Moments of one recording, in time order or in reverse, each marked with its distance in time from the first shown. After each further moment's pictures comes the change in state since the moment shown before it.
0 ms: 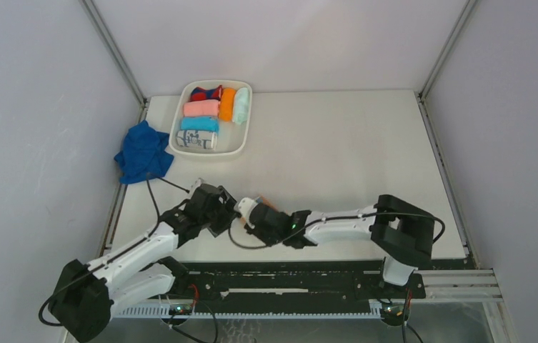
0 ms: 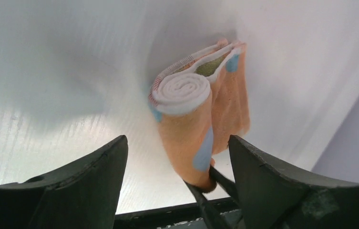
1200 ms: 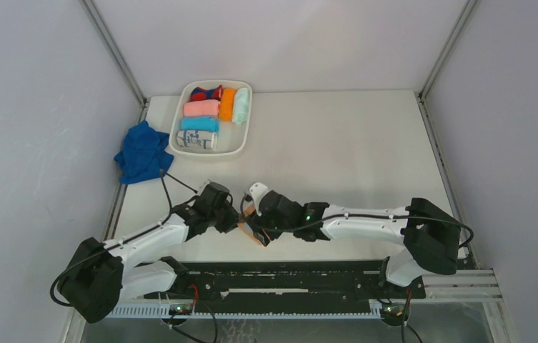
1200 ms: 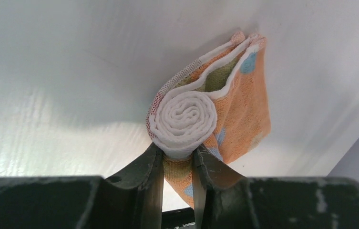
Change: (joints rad) left arm -0.011 0.136 0.008 0.078 0.045 0.006; right arm -0.134 -0.188 -0.029 -0.056 -0.240 0.225
